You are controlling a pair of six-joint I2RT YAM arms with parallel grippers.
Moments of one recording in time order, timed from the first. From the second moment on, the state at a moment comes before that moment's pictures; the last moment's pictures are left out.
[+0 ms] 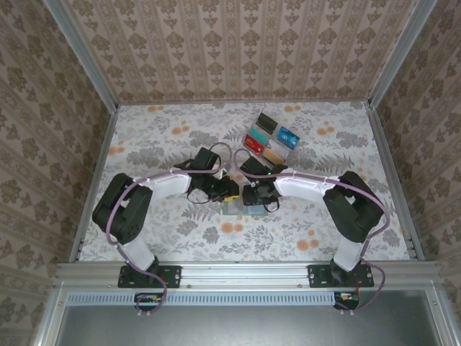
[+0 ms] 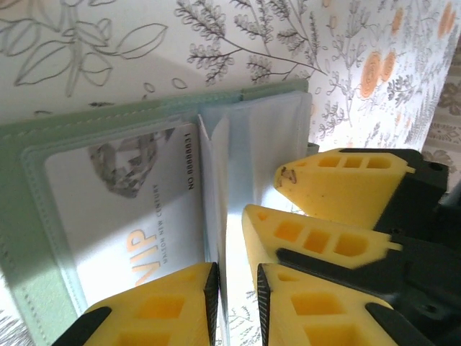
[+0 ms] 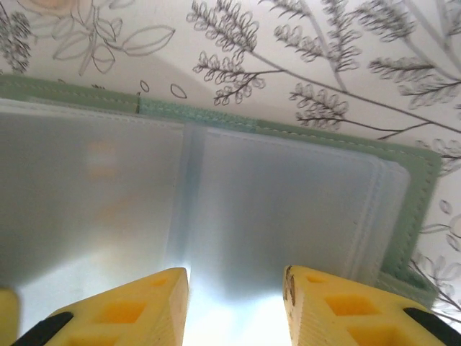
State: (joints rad) left arm -0.63 1.71 0.93 -0.26 0.68 -0.75; right arm 0.72 1.75 1.08 -0.55 0.00 0.64
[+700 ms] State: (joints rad) left arm -0.68 1.81 1.00 -0.12 0.74 -0.83; right arm 0.66 1.43 0.89 -0.44 0.12 0.71
